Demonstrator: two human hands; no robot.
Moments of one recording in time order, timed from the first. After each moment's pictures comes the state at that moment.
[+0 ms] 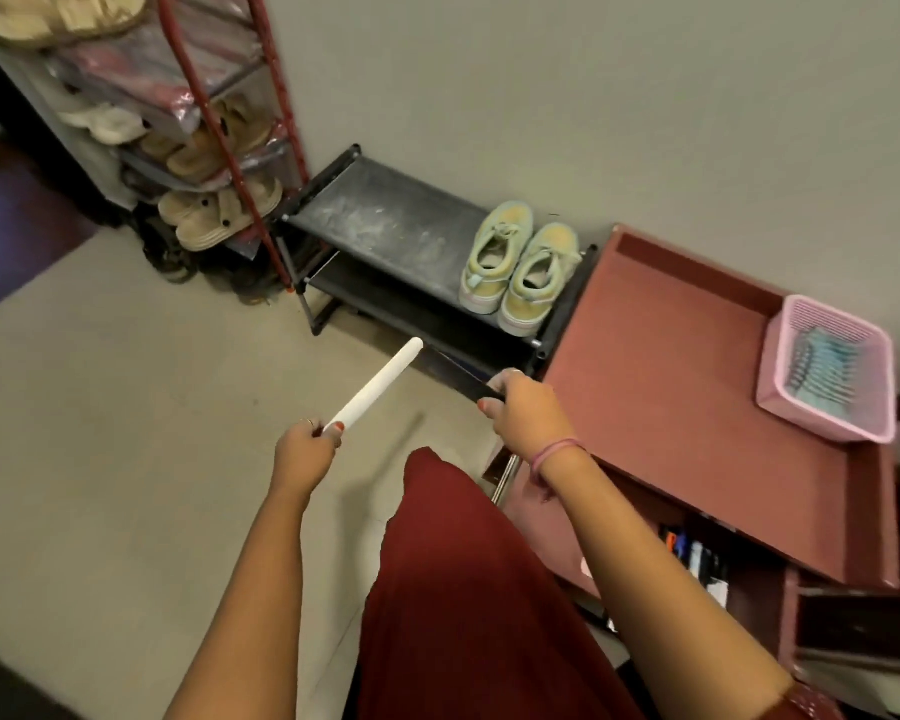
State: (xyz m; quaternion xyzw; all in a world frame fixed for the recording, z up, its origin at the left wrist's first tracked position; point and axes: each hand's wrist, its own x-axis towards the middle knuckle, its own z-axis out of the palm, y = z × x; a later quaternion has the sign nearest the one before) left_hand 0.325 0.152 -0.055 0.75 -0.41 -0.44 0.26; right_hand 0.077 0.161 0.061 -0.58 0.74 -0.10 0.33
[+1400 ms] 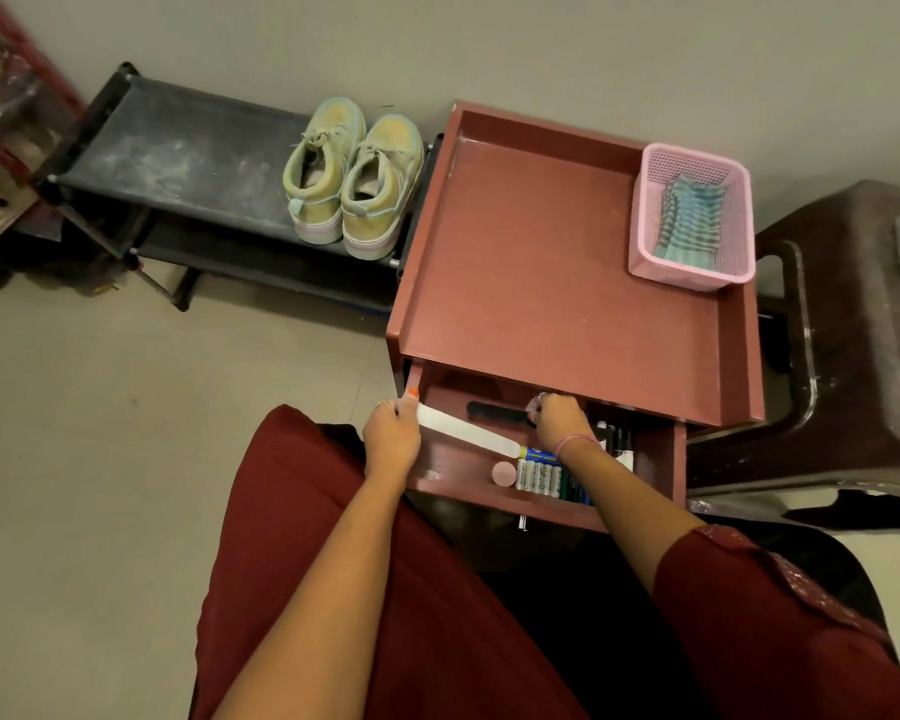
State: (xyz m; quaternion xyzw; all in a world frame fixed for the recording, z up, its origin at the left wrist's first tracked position) left_hand 0.085 0.217 -0.086 0.68 -0.47 -0.52 0.20; right_hand -0.132 0.267 -0.111 -0.45 0.84 0.01 0.32
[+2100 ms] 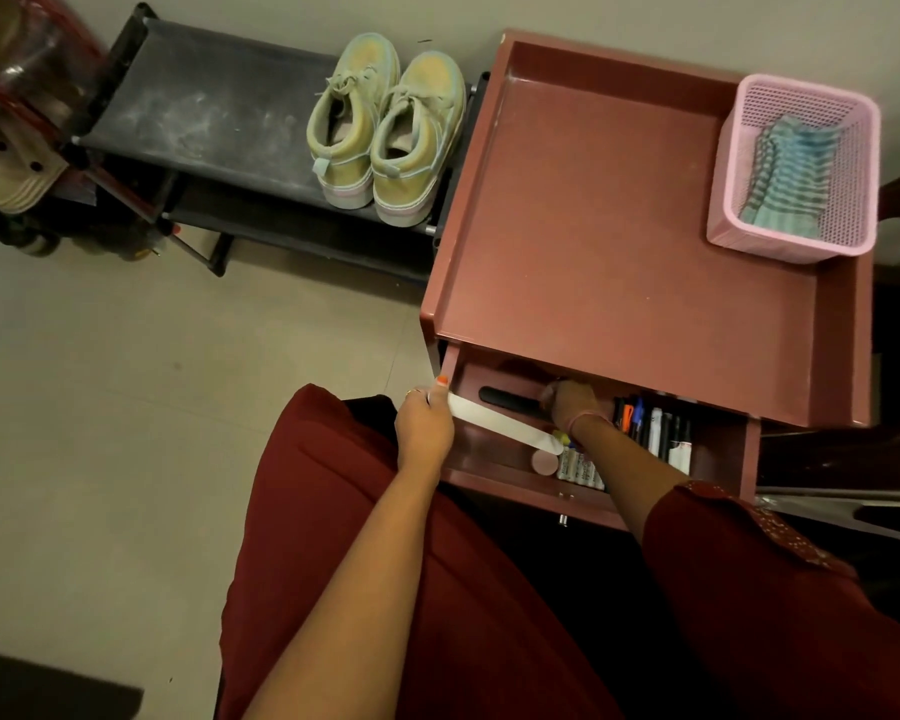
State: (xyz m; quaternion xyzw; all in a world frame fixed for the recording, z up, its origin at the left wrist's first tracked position) left_hand 0.082 0.211 -0.104 0.72 -0.45 -0.51 0.16; right_hand -0.120 0.234 -0.170 -0.43 0.81 0.06 0.40
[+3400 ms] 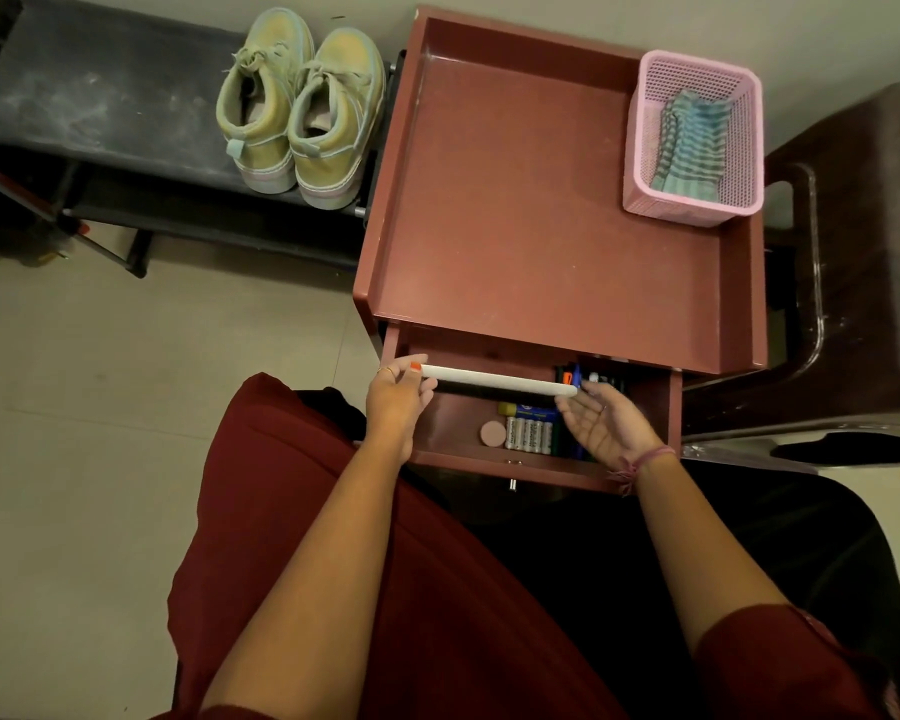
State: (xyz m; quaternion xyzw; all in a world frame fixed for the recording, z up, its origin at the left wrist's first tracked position) left_hand 0.054 0.222 -0.080 0.64 -0.27 -0.68 0.22; right_hand -0.173 0.346 -0.112 0.19 0.58 -0.52 0.60
